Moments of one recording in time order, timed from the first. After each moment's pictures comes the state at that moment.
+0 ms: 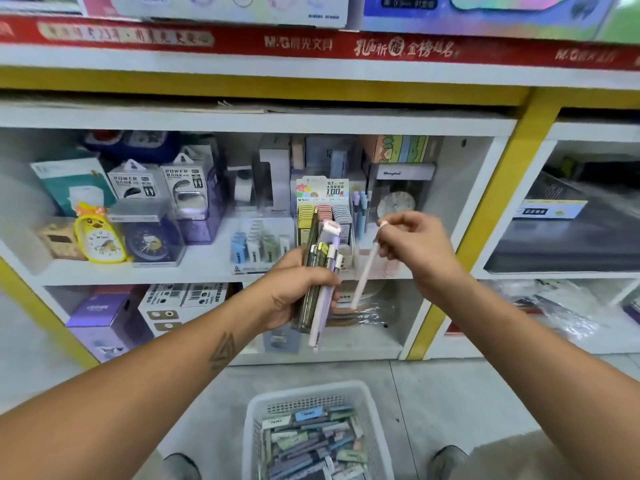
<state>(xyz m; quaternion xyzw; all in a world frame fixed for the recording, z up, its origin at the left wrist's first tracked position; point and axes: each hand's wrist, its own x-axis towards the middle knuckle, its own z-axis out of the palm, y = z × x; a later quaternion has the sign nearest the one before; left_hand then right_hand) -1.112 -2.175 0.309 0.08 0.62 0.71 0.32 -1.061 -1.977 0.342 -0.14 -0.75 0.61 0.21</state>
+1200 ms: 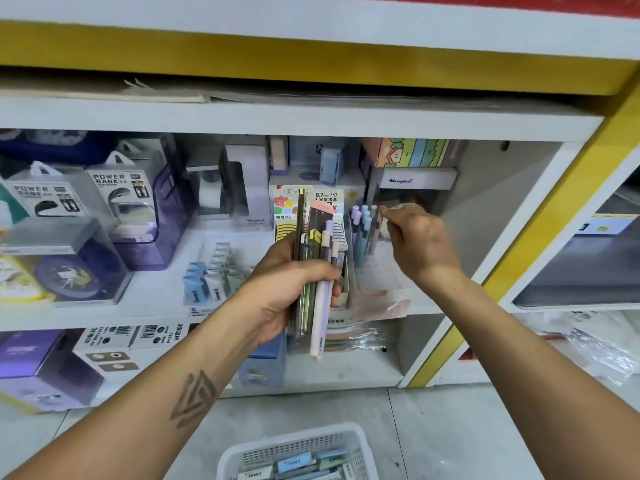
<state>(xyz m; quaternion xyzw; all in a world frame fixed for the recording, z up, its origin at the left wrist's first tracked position) -1.188 -2.123 0.320 0.07 0.60 0.75 0.27 -1.185 -1.894 0.305 -0.06 -0.96 0.13 0.25</state>
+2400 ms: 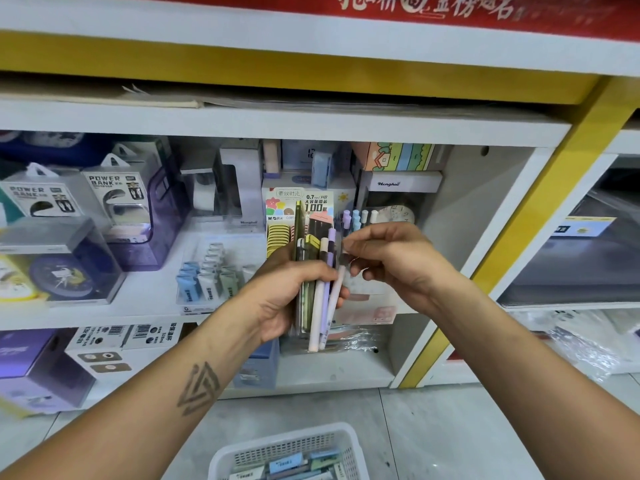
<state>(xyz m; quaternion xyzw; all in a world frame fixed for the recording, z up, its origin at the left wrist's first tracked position) -1.182 -2.114 0.315 0.08 0.56 0.76 0.32 -1.142 -1.937 0.338 -0.12 -0.71 0.69 0.04</state>
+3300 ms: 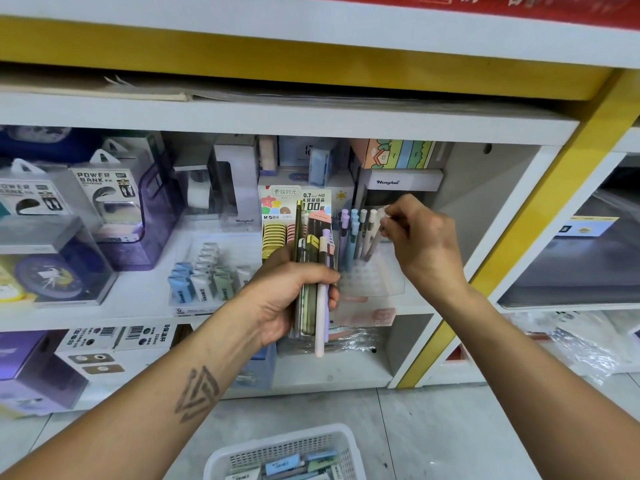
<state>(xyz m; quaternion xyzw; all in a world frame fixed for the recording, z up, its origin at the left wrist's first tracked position) -1.184 -2.106 0.314 0.05 0.57 0.76 0.31 -1.160 -1.893 0.313 -0.04 -0.90 0.23 0.36</state>
